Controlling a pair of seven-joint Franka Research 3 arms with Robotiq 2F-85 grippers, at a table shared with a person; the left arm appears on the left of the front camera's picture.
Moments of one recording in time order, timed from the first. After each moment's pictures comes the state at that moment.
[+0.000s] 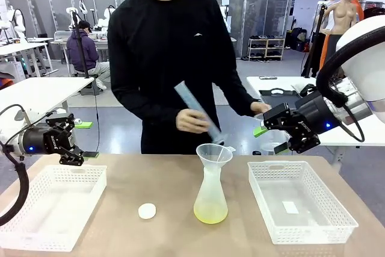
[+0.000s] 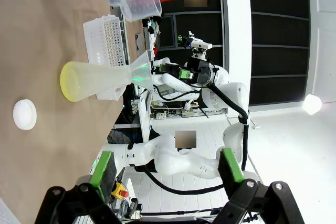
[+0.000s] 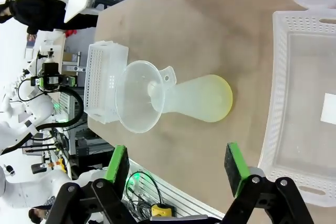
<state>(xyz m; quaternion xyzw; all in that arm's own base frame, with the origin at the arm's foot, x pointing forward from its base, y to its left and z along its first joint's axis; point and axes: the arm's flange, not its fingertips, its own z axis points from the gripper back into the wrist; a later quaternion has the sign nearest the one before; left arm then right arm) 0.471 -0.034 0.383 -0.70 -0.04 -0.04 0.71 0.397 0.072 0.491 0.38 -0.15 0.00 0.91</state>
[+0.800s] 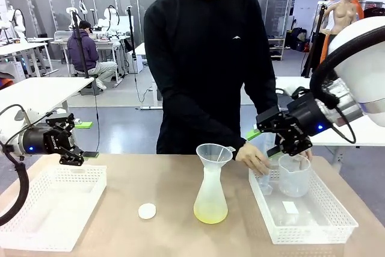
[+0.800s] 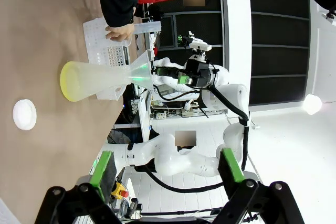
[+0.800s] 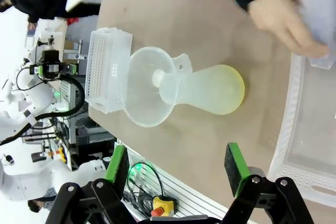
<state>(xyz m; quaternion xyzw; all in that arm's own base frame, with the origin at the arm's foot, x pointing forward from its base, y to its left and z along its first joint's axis) 0.471 -0.035 0.383 -0.70 -0.04 -0.04 0.71 0.397 0.101 0.485 0.38 -0.13 0.02 0.92</state>
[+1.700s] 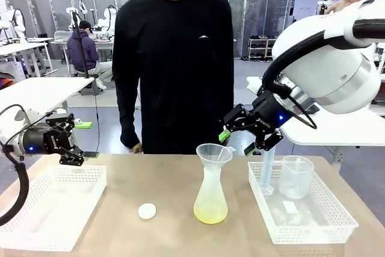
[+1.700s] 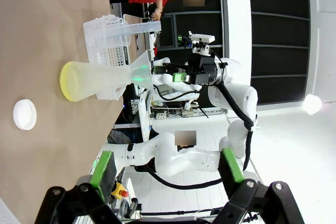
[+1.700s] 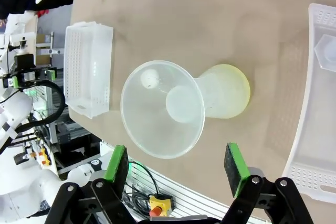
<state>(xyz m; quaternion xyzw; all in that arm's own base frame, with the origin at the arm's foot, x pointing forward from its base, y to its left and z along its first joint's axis) 0.471 -0.034 0.383 -0.70 -0.04 -0.04 0.71 0.428 0.164 0.493 0.32 -0.09 0.01 0.94</state>
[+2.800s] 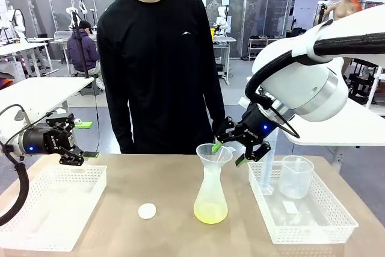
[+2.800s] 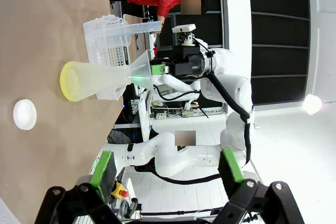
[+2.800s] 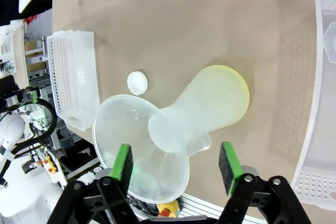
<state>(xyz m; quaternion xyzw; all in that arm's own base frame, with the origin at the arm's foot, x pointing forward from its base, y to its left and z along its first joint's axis) 0.471 -0.034 0.383 -0.70 -0.04 -0.04 0.71 0.461 0.183 0.452 0.30 -0.03 -0.03 0.95</state>
